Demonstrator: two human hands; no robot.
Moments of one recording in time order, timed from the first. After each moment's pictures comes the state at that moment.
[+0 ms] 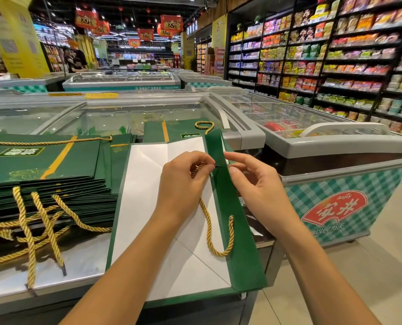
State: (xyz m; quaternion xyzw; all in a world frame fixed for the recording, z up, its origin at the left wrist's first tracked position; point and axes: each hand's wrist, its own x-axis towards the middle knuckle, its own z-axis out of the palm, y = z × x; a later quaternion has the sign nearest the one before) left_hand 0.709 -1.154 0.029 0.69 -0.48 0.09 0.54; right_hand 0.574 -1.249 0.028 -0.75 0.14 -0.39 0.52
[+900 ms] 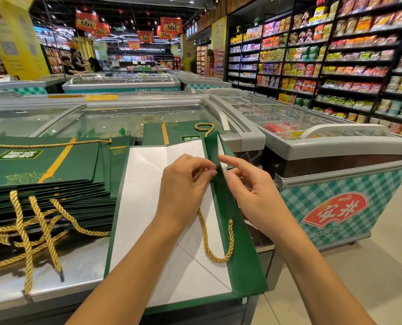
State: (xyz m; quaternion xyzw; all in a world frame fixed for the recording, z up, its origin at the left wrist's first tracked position) left_hand 0.708 -1.153 0.029 0.69 -0.49 0.13 0.51; right_hand 0.577 -1.251 0.021 -0.80 0.14 -0.37 0.46
